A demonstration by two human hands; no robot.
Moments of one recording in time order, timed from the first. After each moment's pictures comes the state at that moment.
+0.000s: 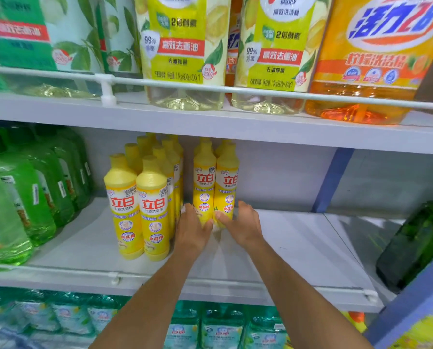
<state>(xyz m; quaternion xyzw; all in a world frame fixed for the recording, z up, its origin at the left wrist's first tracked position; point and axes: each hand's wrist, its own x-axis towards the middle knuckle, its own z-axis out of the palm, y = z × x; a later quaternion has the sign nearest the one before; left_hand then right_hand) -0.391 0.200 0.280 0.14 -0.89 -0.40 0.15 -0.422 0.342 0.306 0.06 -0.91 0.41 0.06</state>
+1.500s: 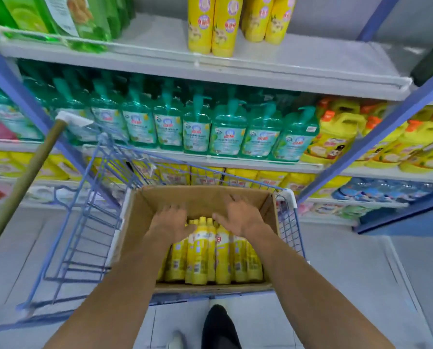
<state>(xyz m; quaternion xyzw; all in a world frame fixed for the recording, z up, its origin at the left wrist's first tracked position) 0.024 0.058 0.050 0.01 -0.96 -0.09 -0.25 -0.019 0.258 0.067 0.14 -0.96 0.06 -0.23</state>
